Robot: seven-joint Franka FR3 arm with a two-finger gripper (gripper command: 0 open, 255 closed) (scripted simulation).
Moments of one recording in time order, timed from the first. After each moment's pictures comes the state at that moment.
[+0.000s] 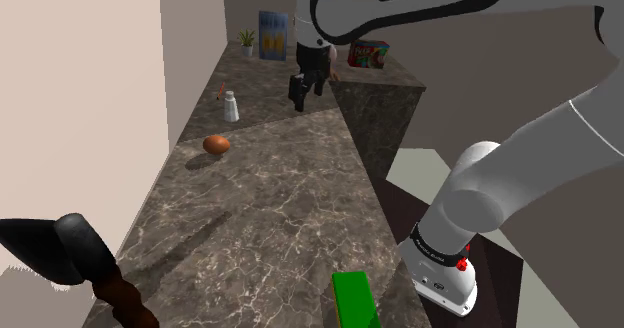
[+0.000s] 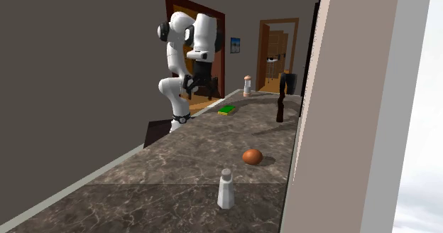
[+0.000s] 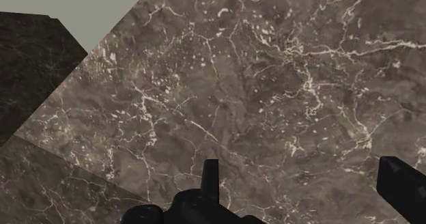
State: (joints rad) arm 0.04 -0.43 0.16 -2.31 -0.09 1.92 0.06
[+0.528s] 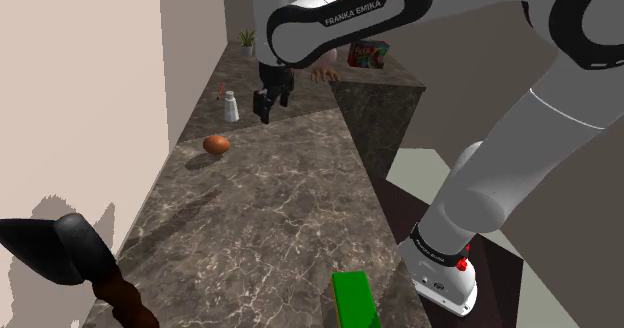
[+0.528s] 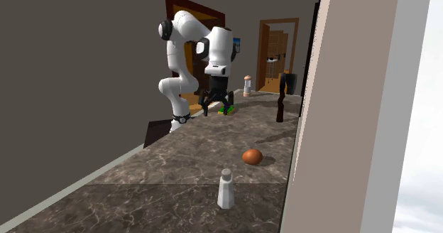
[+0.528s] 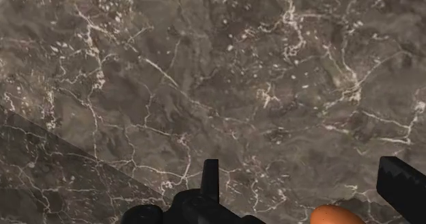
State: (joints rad) arm 0.06 -0.16 0.21 -2.19 -0.13 2.09 0.10
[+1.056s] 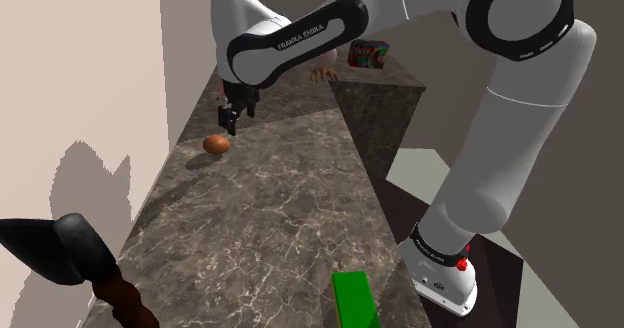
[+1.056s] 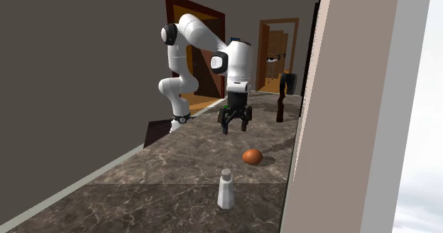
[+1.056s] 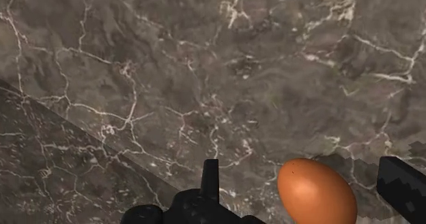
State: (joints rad) arm 0.09 0.13 0.25 -1.98 -0.22 2.19 0.16
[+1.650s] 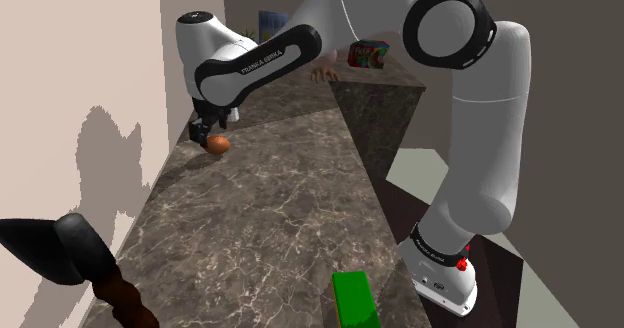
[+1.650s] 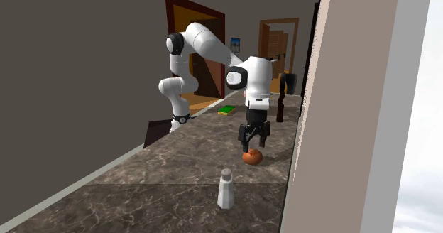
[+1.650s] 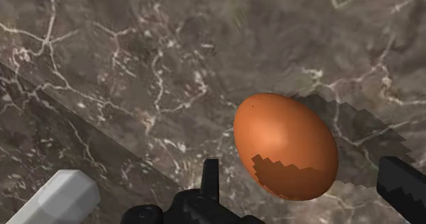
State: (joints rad) arm 0.15 0.40 0.26 -1.74 -0.30 2.22 0.20
